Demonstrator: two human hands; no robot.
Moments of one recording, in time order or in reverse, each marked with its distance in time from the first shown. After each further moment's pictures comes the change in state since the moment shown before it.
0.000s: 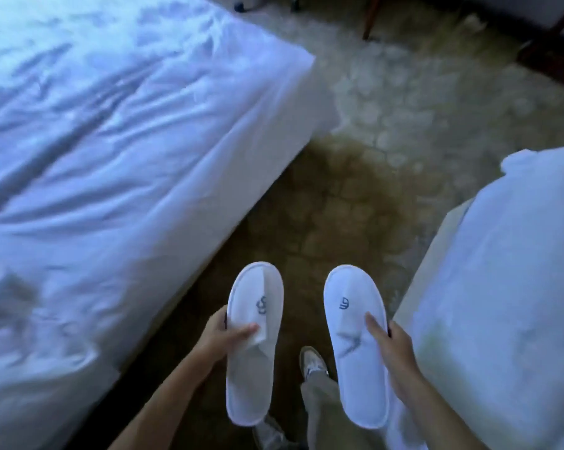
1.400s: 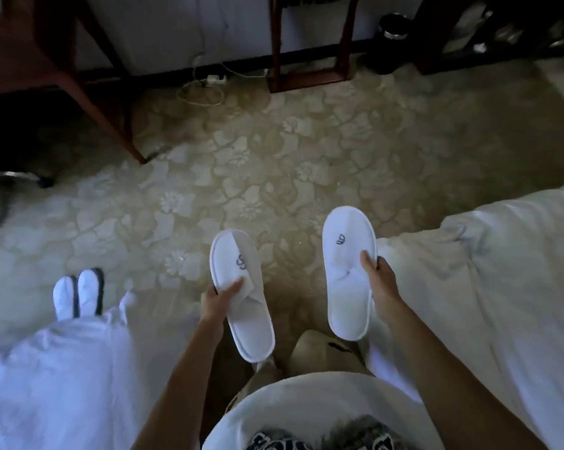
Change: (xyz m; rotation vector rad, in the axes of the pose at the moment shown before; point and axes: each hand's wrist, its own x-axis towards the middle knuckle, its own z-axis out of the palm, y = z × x) left_hand 0.321 0.696 0.316 0.288 -0.254 0.124; right_hand 0.287 -0.434 -0.360 0.680 0.587 0.164
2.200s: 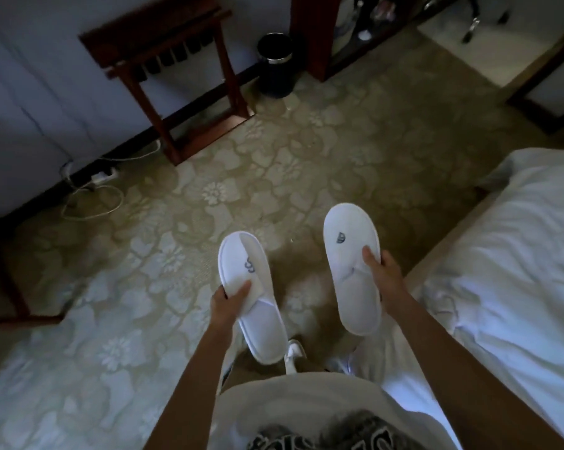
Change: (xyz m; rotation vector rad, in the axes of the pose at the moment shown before) left_hand 0.249 0.332 0.312 0.422 -0.282 0.077; right_hand 0.302 -0.238 -0.073 0.268 0.265 0.119
